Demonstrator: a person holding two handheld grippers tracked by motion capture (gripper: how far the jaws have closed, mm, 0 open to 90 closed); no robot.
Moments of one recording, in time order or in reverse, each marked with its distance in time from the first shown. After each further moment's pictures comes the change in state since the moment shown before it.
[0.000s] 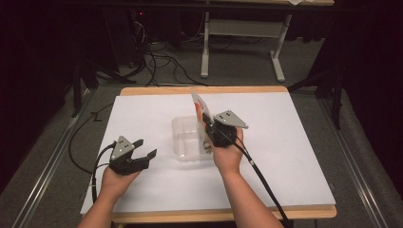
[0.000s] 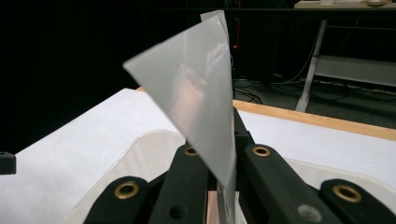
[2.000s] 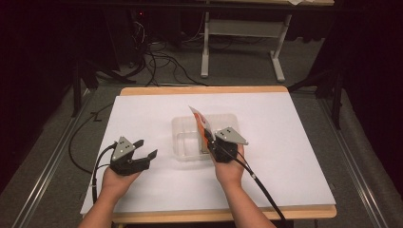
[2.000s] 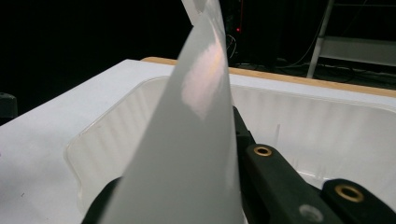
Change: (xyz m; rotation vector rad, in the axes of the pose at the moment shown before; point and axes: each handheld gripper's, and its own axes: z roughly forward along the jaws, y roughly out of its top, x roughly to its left) left arm -0.002 0.000 0.001 0.004 0.007 0.008; right arm 0.003 -0.046 -0.011 0.051 0.008 0.004
